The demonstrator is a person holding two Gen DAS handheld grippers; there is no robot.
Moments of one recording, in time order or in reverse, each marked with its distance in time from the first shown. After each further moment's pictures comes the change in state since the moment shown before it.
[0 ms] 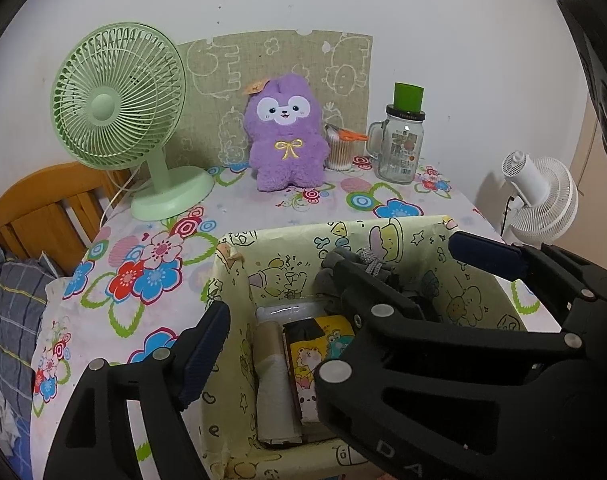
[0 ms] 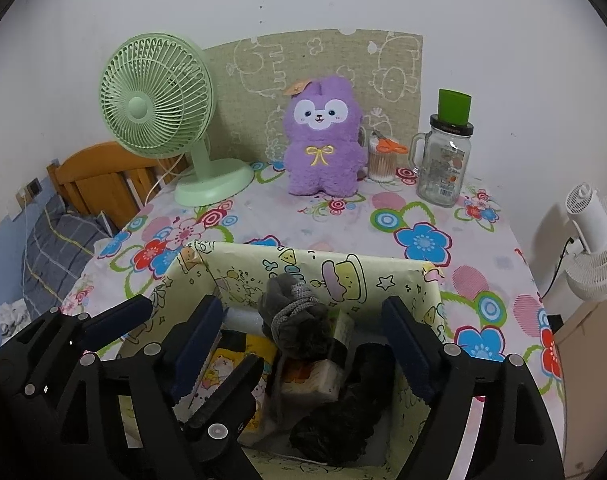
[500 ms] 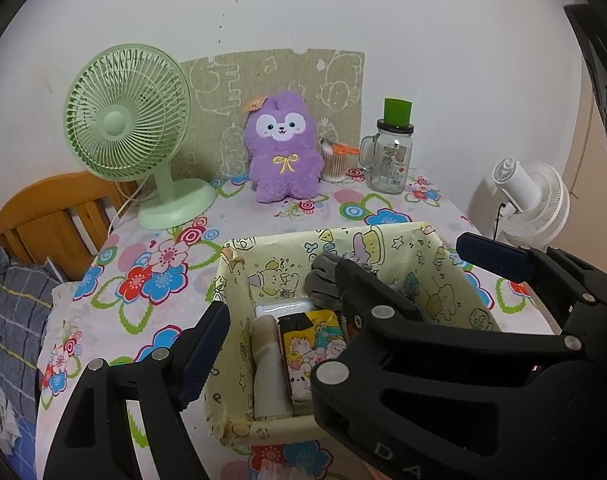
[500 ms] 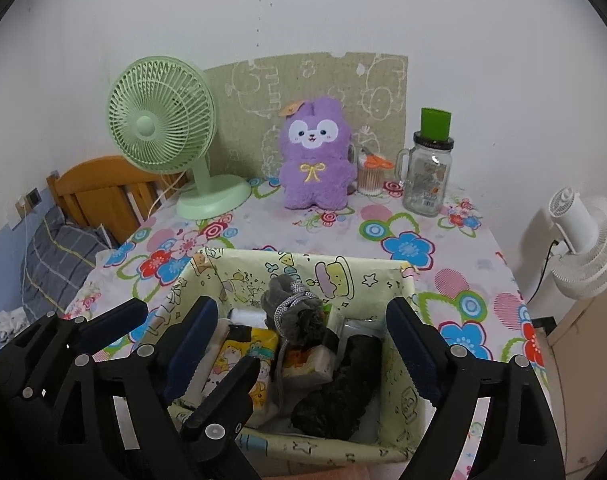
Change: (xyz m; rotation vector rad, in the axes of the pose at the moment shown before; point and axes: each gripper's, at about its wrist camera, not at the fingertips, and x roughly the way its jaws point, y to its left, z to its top) left arm -0.031 -0.009 -0.005 0.009 -0.046 0.001; right arm -0.037 0.004 -0.008 0.011 -0.064 -0.028
